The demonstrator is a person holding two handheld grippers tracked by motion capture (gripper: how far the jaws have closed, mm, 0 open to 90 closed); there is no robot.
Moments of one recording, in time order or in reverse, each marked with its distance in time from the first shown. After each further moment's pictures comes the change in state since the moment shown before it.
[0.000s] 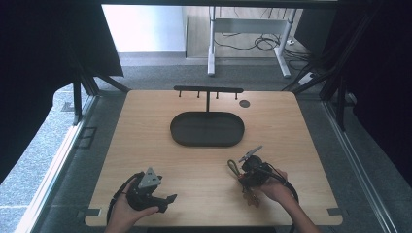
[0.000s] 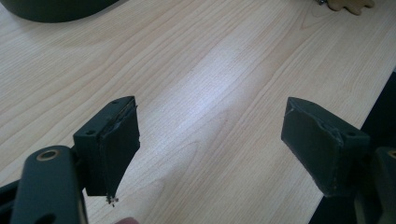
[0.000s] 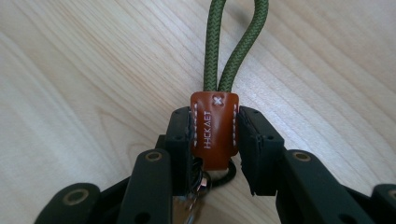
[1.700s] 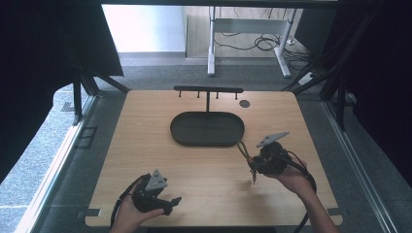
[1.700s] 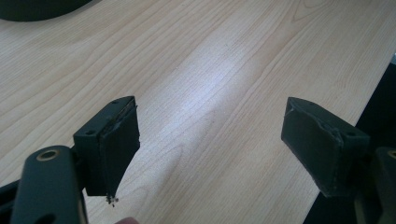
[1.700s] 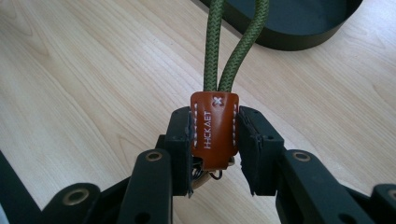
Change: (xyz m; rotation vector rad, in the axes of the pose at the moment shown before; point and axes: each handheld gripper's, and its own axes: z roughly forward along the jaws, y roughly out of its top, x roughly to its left) left arm -0.011 0.003 0.011 0.026 -0.013 0.022; right arm -0.021 0.006 -0.075 -0.196 -0.004 -0.001
